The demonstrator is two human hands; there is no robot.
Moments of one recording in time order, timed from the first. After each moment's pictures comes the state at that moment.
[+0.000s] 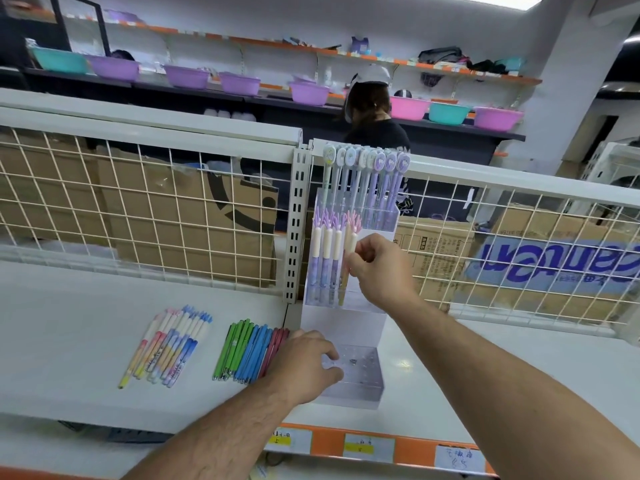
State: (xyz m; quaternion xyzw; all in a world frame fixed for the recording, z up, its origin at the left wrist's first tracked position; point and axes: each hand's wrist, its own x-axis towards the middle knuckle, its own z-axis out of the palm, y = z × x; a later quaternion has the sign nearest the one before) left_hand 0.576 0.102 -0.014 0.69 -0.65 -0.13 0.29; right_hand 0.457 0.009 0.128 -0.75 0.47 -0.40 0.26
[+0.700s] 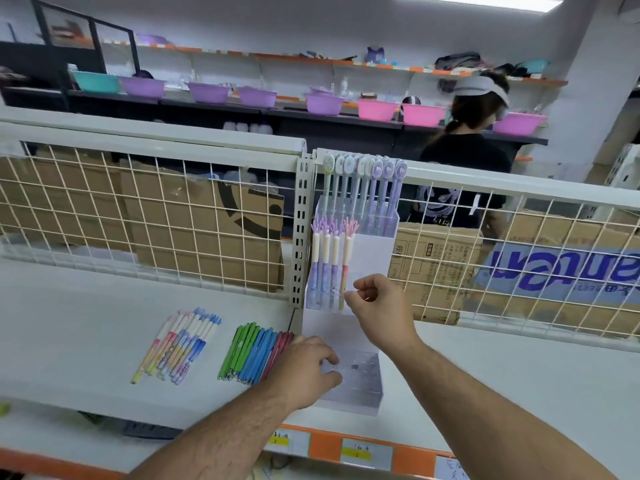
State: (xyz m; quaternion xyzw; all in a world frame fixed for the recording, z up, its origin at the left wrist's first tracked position) left_hand 0.571 0.105 -0.015 0.70 -0.64 -0.14 0.29; right_hand 0.436 0.020 0.079 -0.73 0.45 -0.41 0.31
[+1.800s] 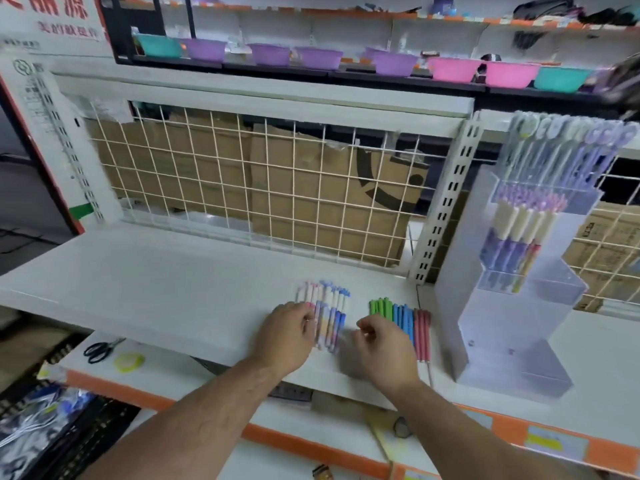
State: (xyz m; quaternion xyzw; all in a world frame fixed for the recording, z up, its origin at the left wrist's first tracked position) left_hand 0.830 0.230 -0.051 0.78 -0.53 -0.04 0.32; right_hand 0.648 0.151 -0.050 -0.82 0.45 -0.29 0.23
